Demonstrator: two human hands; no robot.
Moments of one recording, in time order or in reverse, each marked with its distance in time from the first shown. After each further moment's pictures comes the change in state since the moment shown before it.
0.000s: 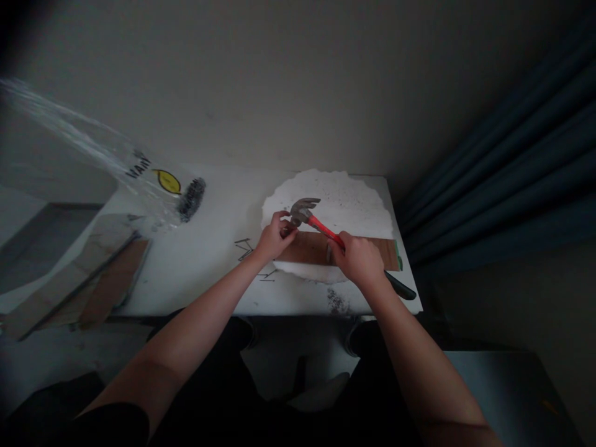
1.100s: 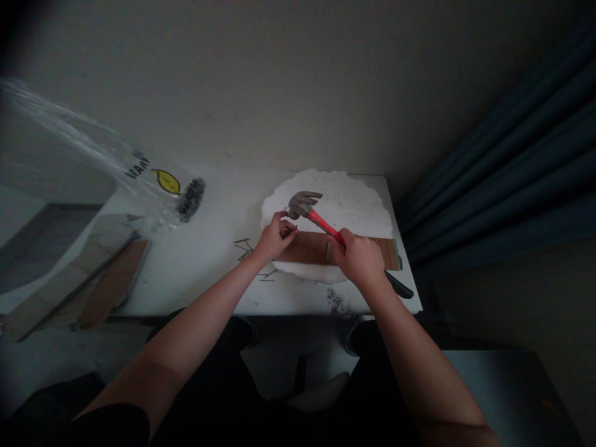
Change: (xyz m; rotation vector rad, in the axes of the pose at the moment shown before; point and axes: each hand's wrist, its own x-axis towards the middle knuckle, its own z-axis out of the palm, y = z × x) left_hand 0.001 -0.003 0.003 0.008 -0.002 -0.003; right_hand -0.001 -0.005 -0.009 -0.033 0.007 0.057
